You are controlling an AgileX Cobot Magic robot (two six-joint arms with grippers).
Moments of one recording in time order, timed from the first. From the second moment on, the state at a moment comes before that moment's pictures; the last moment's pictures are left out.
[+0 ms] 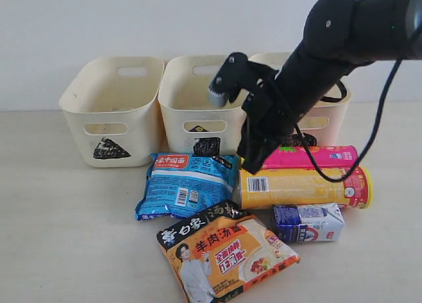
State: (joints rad) left arm 0.02 0.00 0.00 -0.03 0.07 0.01; right arm 0.48 1.82 -1.38 0.32 0.75 -0.97
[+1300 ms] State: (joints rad) left arm 0.02 0.00 0.00 -0.03 0.07 0.01; right arm 1.21 1.58 -0.49 1.22 -0.59 -1.93
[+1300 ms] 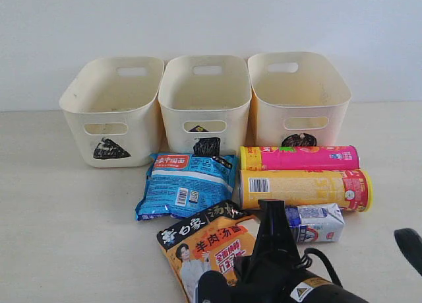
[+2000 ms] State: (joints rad) left arm 0.02 0.00 0.00 -0.03 0.07 0.01; right arm 1.21 1.68 -0.48 1.28 -0.57 -2.10
